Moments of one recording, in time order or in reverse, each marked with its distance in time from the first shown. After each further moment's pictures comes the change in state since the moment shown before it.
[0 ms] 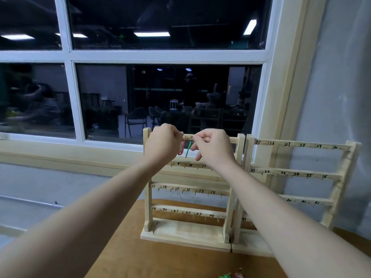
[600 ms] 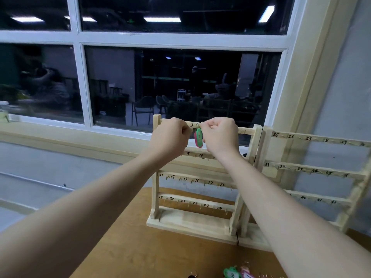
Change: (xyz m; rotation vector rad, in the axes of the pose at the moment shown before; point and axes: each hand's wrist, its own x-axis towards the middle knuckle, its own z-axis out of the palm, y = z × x) left_hand -0.009 -0.021 0.002 0.067 -0.061 0.052; right_hand 0.018 0.008 0.032 -0.063 0.163 0.016
